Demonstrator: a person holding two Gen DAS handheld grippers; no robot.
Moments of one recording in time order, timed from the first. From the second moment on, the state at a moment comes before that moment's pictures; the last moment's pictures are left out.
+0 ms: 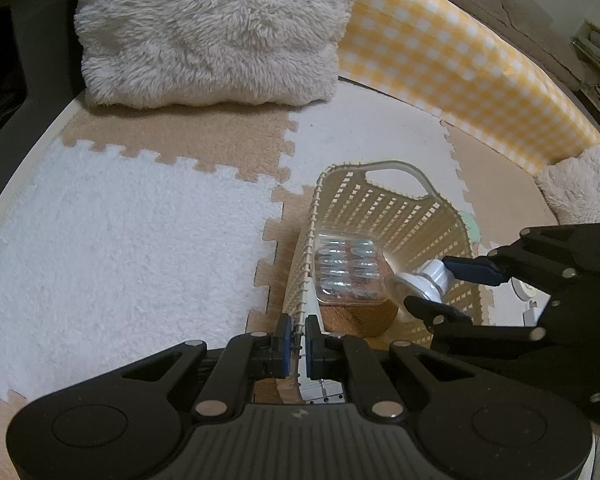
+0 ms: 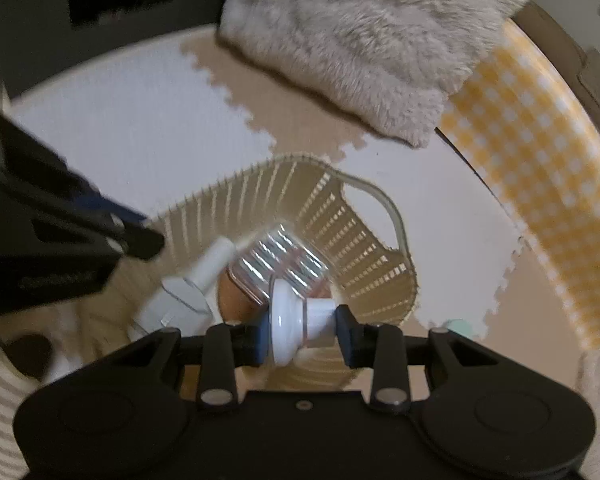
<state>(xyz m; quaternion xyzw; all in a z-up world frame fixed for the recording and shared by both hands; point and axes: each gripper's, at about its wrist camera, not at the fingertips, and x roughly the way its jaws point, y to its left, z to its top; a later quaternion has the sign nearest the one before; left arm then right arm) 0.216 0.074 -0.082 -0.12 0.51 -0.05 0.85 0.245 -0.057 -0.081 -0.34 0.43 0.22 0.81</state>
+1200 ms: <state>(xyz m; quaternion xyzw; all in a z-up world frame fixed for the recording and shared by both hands) 0.215 0.074 -0.083 -0.12 0.51 -0.05 0.85 0.257 -0.080 -0.092 -0.19 0.53 0.26 0.79</state>
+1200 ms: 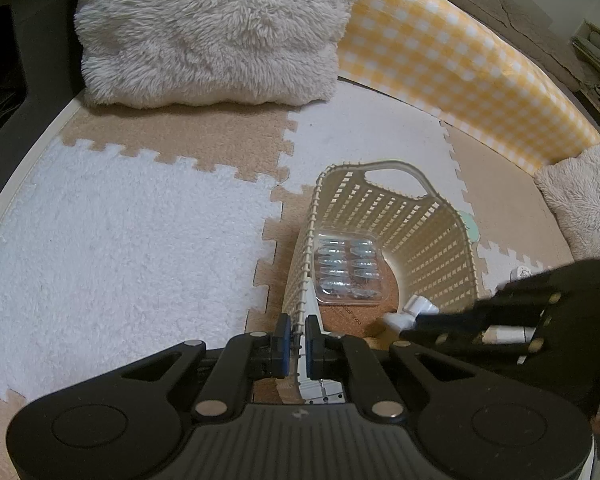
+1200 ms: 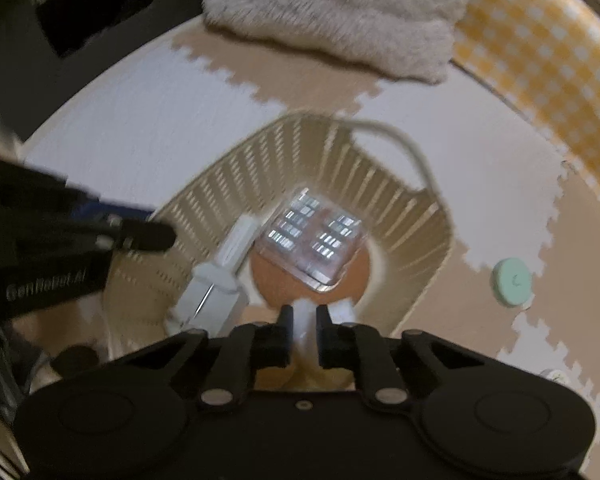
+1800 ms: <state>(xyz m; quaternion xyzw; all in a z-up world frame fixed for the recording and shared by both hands) 0.215 0.074 -0.083 -0.12 0.51 -0.05 0.85 0.244 -0.086 -0.065 -0.17 0.52 0.28 0.79</state>
